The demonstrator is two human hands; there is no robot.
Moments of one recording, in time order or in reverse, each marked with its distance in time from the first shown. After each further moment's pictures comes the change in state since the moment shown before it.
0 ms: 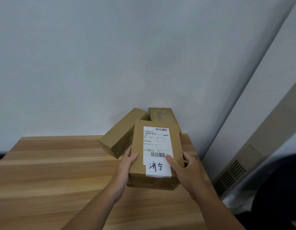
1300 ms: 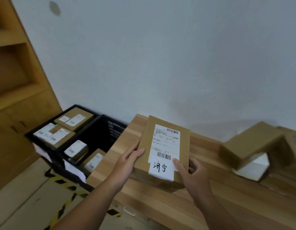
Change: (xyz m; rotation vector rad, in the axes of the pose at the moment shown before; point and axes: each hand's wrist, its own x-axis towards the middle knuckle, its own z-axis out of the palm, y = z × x) left_hand -0.152 0.011 -0.444 -0.086 0.421 0.058; right_hand -0.115 -0.025 0.423 0.014 -0.406 -0.002
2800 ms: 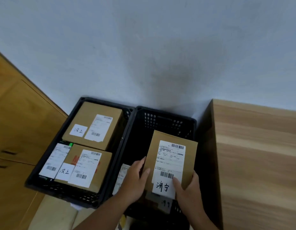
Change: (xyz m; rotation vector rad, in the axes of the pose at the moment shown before) left_hand 0.402 -0.117 -0.473 0.656 -0.276 -0.202; right_hand 0.228 0.164 0.575 -0.097 0.232 0.504
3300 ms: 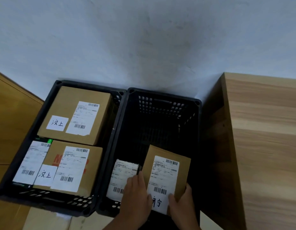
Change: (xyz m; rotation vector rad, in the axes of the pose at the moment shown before) left_hand 0.010 -0.082 0.051 0.711 -0.093 -0.021; right_hand 0.015 0.082 0.059 -0.155 0.042 0.415
